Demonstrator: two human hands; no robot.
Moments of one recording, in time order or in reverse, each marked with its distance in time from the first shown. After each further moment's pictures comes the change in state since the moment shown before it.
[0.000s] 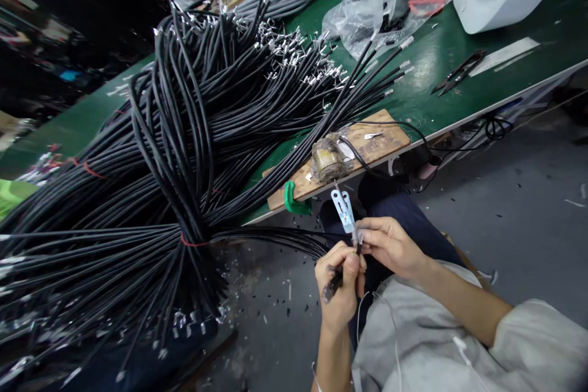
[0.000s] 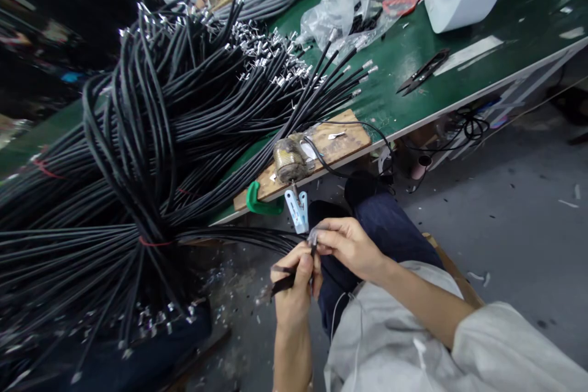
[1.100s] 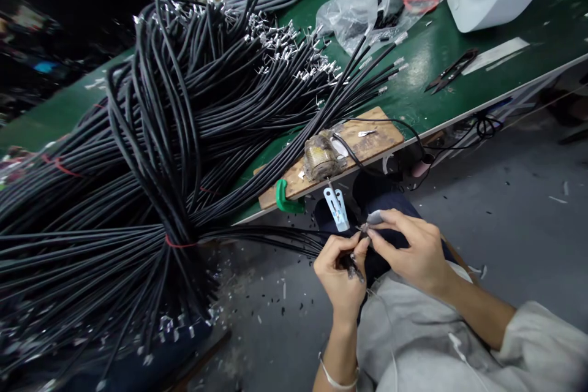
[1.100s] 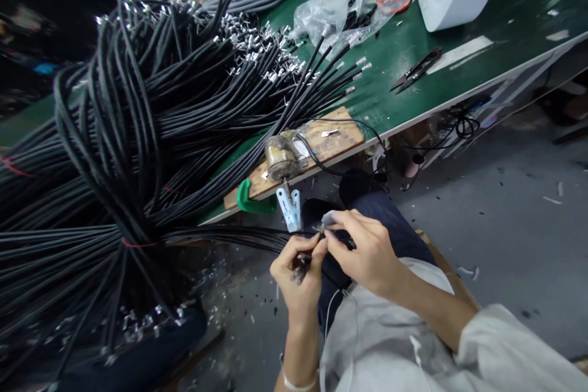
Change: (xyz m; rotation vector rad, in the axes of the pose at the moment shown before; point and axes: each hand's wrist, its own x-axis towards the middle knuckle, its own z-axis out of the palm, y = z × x) left_hand 0.010 -0.001 0.025 0.255 0.263 0.176; right_hand -0.030 -0.026 0.003 -1.368 0.340 -0.797
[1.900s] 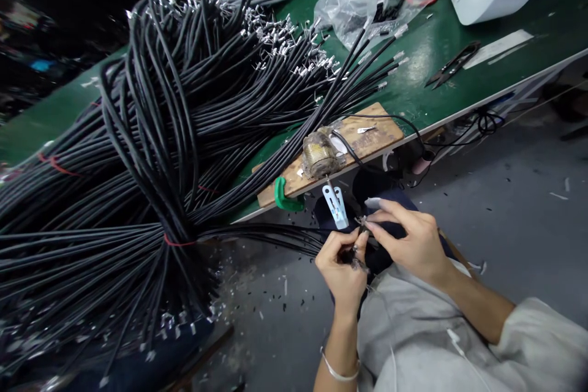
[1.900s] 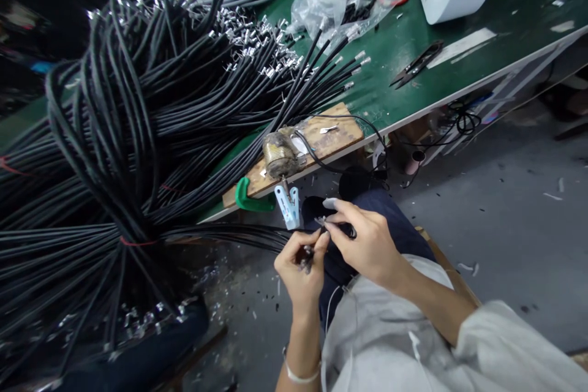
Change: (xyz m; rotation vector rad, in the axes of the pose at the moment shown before) left_hand -0.001 -0.002 0.005 0.107 0.004 -0.002; right_hand 0.002 0.005 0.003 0.040 -0.019 0.107
